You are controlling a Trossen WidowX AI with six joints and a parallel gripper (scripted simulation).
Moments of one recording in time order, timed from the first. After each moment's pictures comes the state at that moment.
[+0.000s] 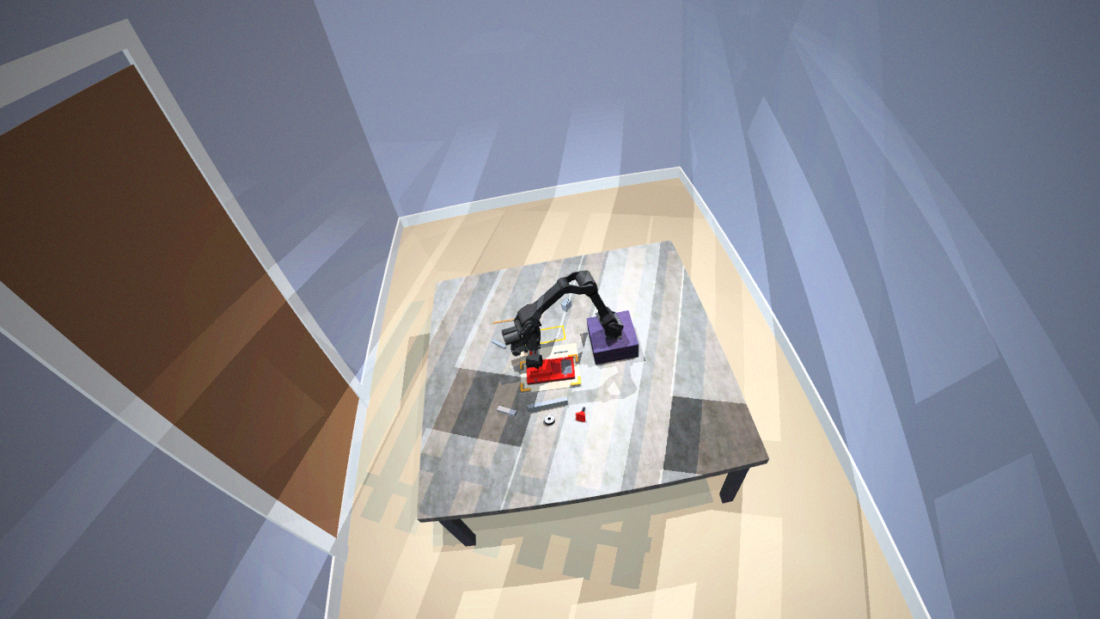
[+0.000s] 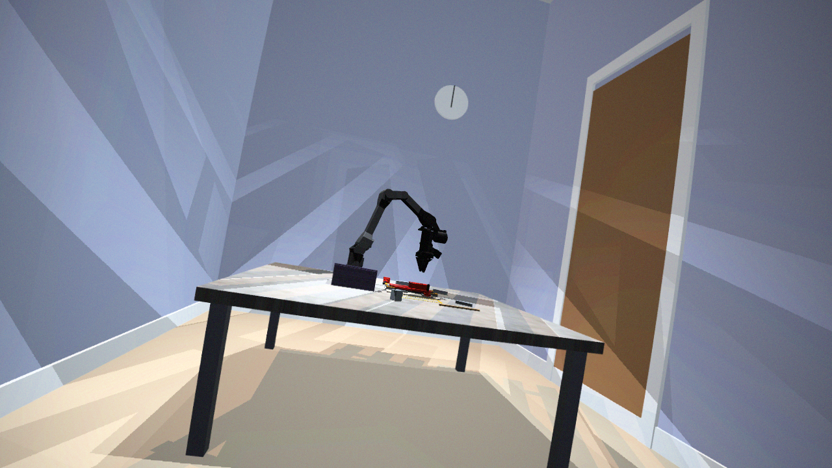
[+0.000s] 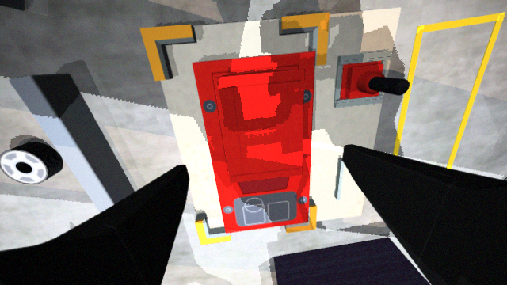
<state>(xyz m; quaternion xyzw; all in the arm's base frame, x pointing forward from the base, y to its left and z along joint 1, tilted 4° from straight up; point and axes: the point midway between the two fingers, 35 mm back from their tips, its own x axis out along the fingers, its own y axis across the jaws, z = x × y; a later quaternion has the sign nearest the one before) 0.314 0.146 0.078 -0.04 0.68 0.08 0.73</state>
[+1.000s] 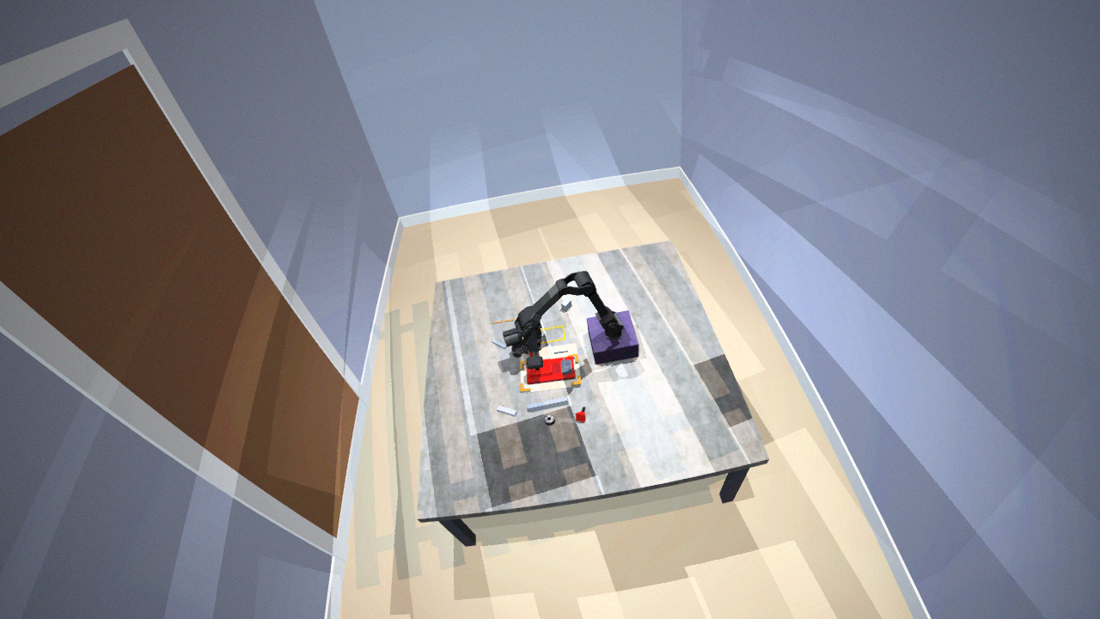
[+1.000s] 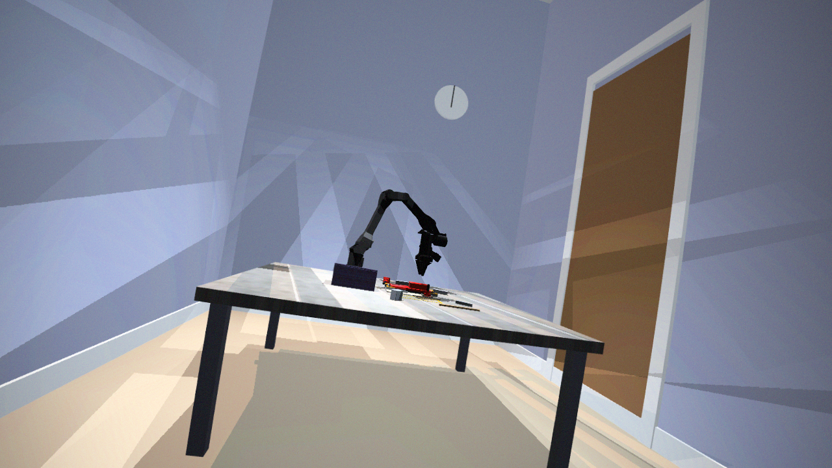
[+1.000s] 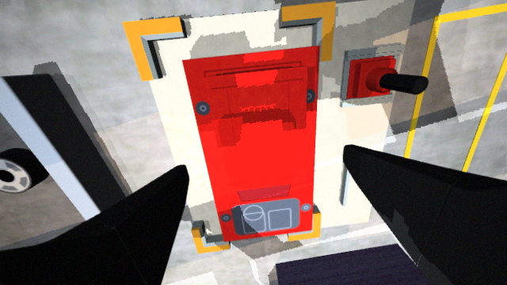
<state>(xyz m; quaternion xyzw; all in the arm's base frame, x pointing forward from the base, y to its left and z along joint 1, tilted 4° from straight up) 0.313 0.143 0.058 -0.03 0.69 0.08 0.72</state>
